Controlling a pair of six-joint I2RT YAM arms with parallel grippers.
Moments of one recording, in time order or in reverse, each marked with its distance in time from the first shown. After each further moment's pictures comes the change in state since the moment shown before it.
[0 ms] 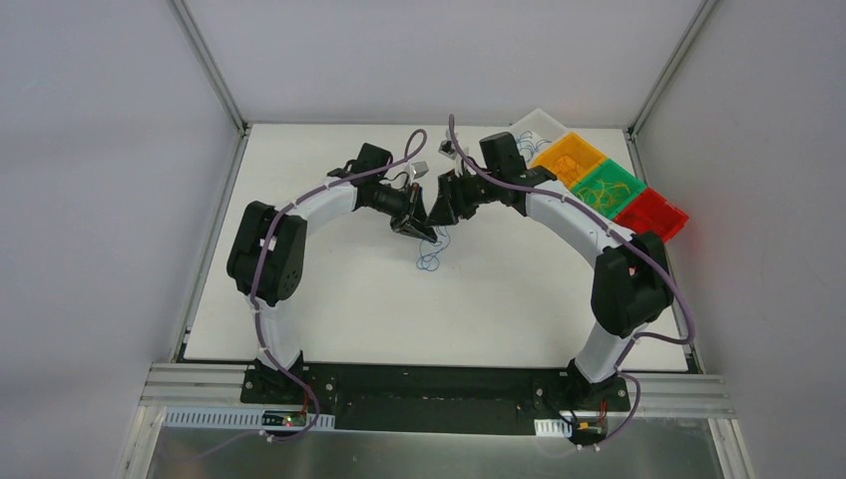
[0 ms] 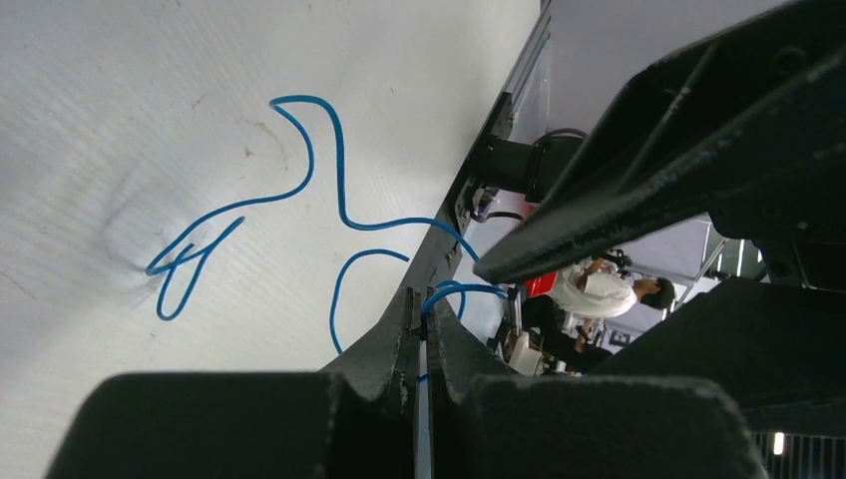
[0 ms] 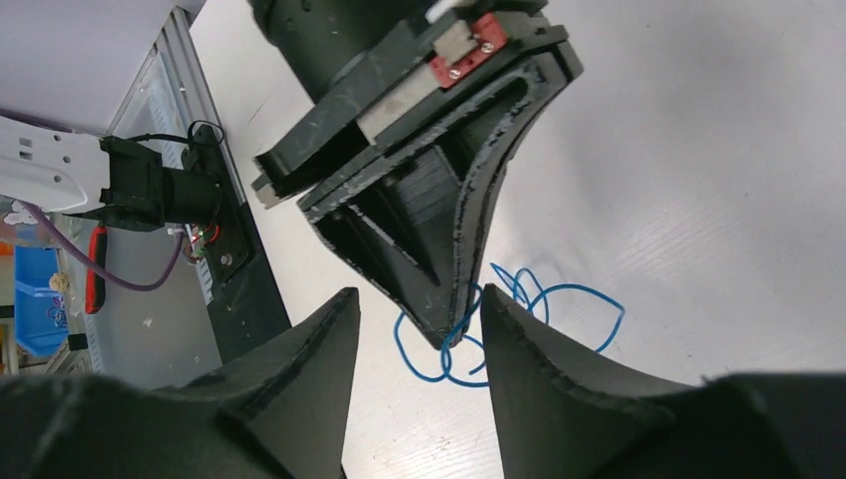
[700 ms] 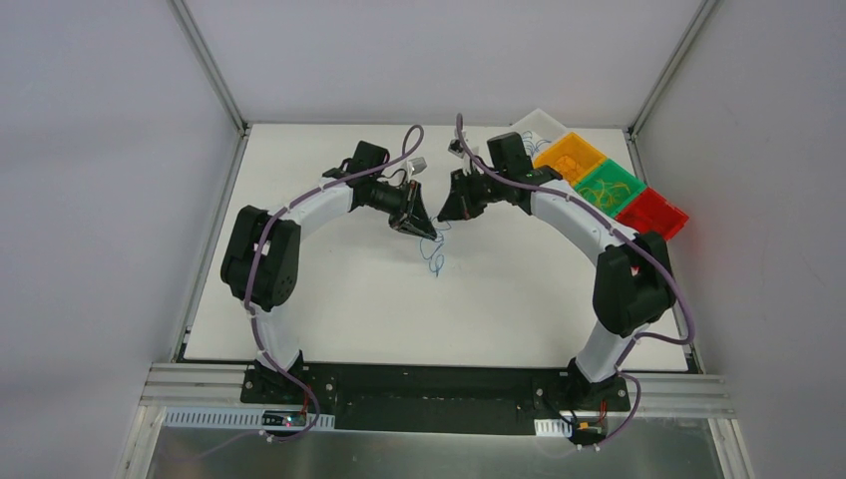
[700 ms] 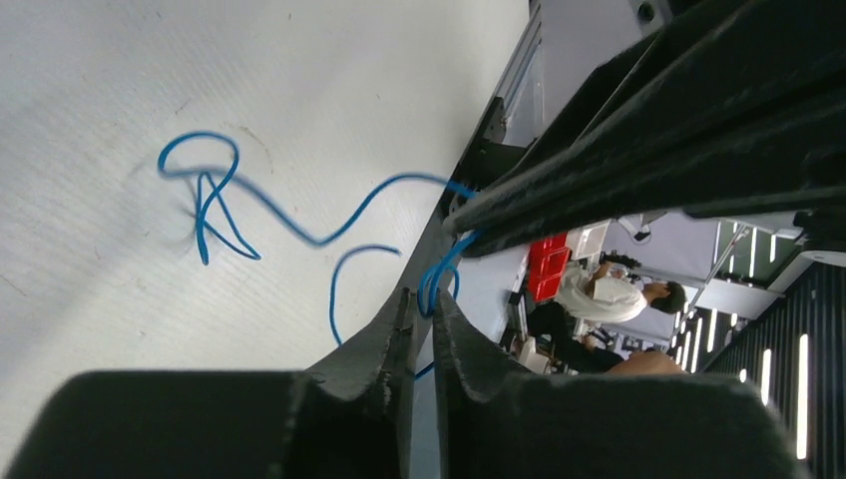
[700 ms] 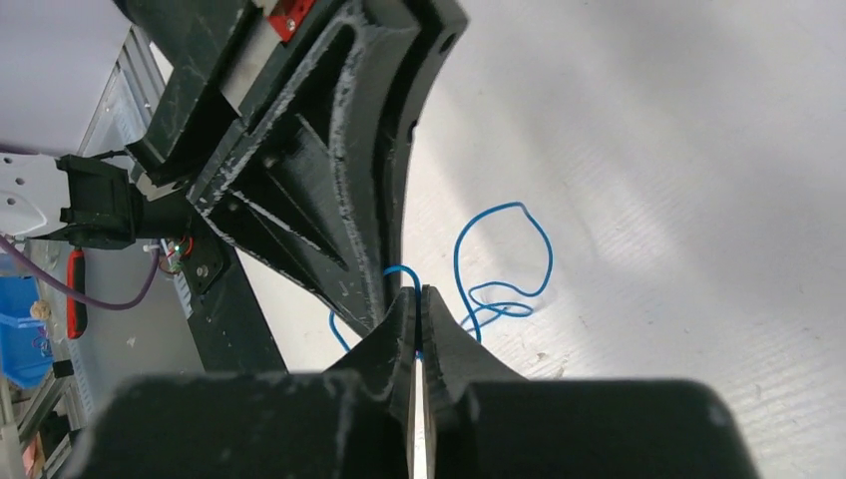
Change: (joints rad) left arm 0.000 -0.055 -0.019 0.028 0.002 -0.009; right arm -0.030 -0.001 -0.017 -0.008 0.051 0.002
